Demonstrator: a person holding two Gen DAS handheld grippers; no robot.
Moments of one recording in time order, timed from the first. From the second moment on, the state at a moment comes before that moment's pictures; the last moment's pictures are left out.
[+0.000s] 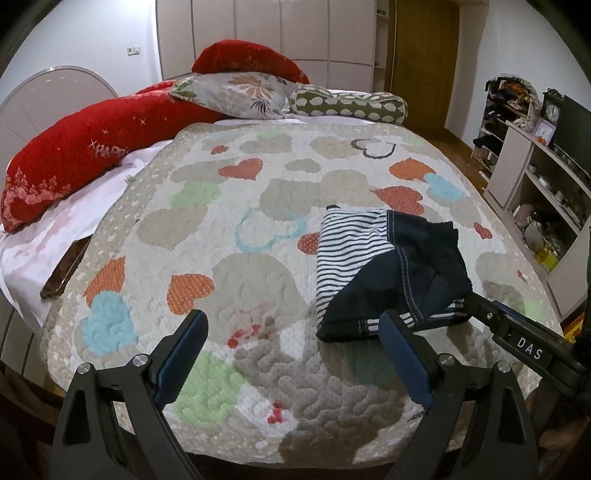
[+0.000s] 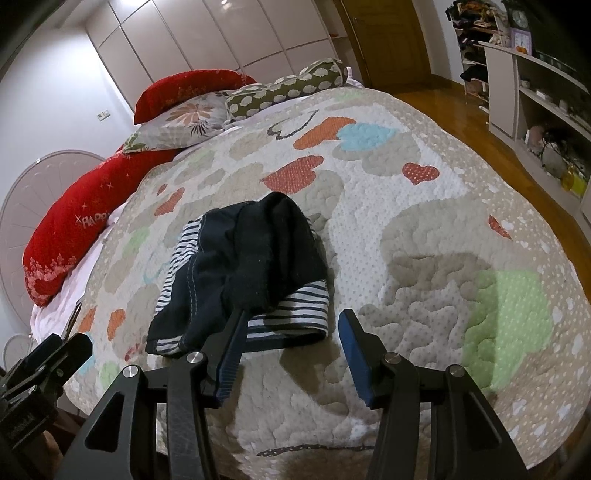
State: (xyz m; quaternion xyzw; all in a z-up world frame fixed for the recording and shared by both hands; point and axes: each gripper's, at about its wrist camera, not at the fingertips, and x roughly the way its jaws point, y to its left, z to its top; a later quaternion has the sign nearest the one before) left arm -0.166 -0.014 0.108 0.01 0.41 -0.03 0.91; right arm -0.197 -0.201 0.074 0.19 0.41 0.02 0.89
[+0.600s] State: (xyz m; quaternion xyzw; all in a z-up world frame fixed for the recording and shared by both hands) left arm -0.157 -0.011 0.090 0.01 0.45 -0.03 0.89; right arm -0.197 -0.209 0.063 0.21 0.42 0.01 0.88
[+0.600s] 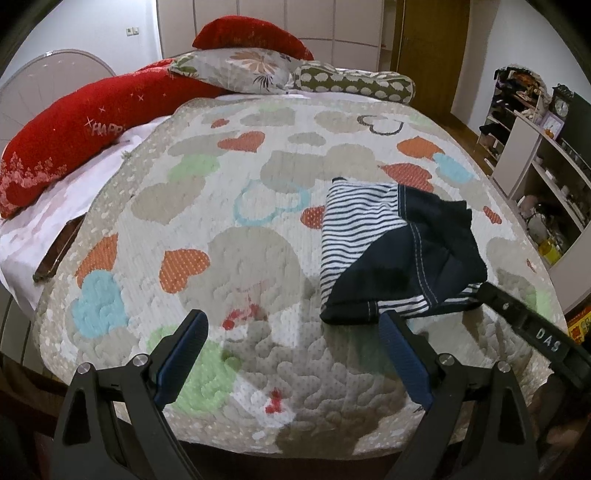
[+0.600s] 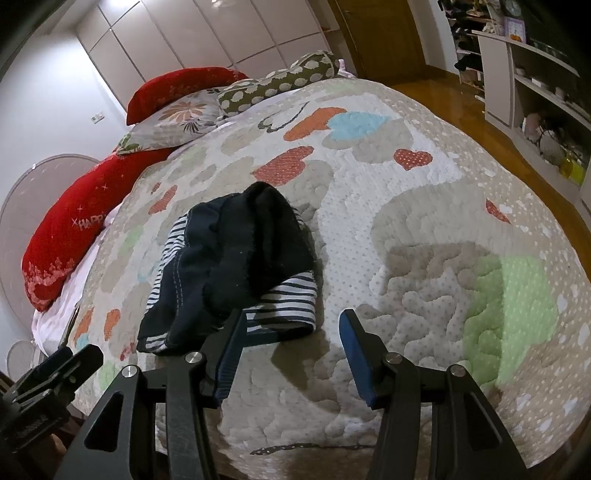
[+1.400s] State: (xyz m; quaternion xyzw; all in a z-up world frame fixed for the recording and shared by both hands) left arm -0.015 -0.002 0.030 -0.13 0.54 -0.17 0.81; right arm -0.099 -0.261 0.039 0.30 0.42 0.10 0.85
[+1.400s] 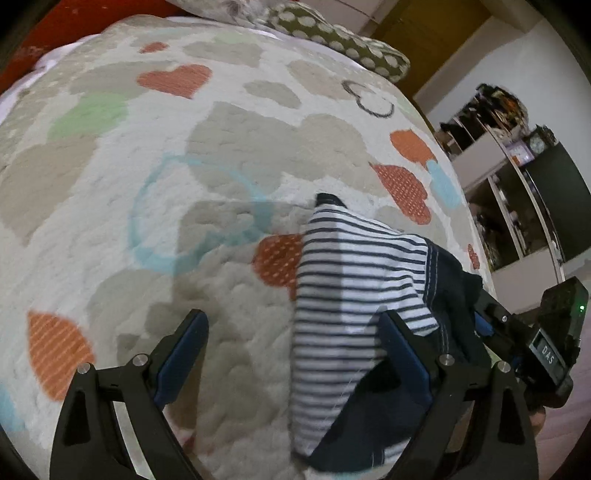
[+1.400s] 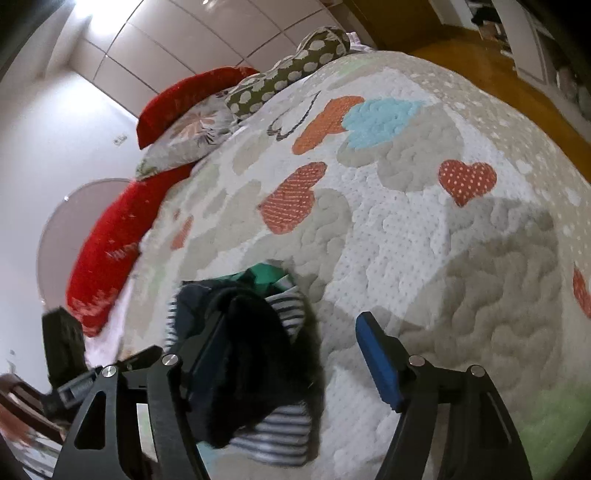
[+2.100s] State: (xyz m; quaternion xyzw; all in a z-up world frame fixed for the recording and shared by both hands) left arm -0.011 -0.008 0.026 -0.16 0.53 -0.23 0.80; right arm -0.114 -0.276 0.026 0.43 0.39 0.19 0.80
